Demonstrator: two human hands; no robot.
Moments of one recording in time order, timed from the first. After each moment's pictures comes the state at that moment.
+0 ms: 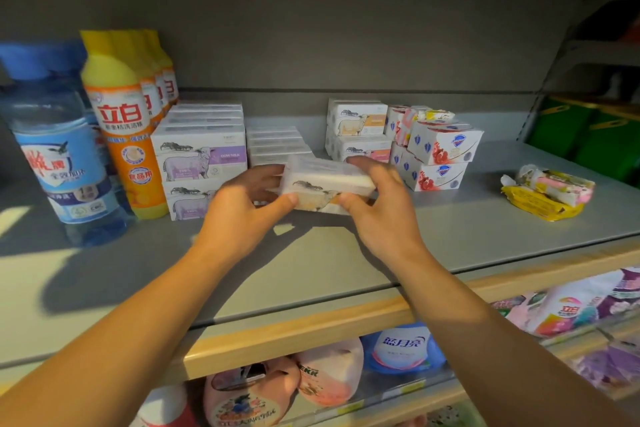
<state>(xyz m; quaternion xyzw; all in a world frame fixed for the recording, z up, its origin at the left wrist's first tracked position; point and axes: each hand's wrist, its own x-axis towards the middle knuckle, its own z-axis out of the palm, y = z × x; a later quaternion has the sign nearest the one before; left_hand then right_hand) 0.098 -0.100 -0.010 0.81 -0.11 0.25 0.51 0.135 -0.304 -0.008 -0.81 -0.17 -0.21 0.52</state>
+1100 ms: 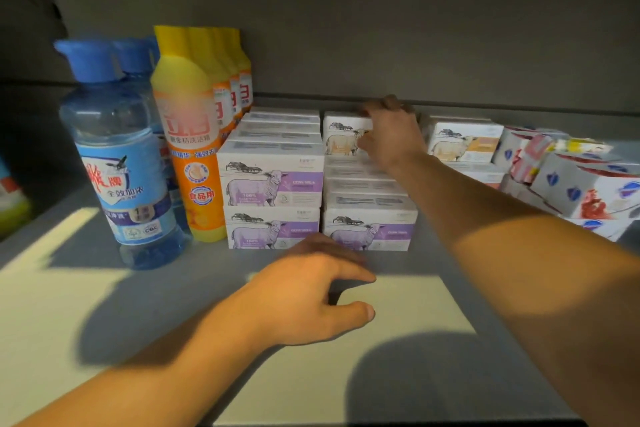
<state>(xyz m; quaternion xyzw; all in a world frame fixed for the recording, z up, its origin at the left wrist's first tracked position) 0.110 -0.073 -0.026 0.95 -0.18 0.10 0.24 0.334 -0.178 0.051 -0.92 -0.25 -0.26 0.16</state>
